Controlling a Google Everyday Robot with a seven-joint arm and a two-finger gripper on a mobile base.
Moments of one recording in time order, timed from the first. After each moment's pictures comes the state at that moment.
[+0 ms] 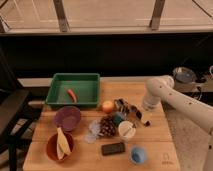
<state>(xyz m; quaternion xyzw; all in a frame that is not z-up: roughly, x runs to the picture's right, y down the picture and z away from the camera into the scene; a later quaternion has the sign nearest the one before) 0.242 0.165 0.868 -0.36 -0.02 0.13 0.92</state>
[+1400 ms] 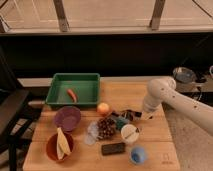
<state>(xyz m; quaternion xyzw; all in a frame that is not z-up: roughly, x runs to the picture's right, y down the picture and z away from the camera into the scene) 0.232 0.150 0.829 -0.33 -0.04 0.10 0.94</state>
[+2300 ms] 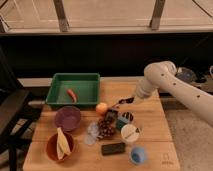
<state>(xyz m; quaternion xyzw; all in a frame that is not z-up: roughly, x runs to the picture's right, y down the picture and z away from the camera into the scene) 0.170 0.059 0.781 -0.26 -0.12 0.05 0.96</state>
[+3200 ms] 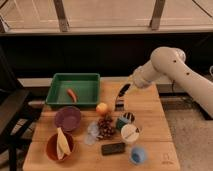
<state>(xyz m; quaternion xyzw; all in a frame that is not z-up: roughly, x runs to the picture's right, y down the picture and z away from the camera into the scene) 0.110 0.002 0.704 -0.21 -0.25 0.01 0.94</state>
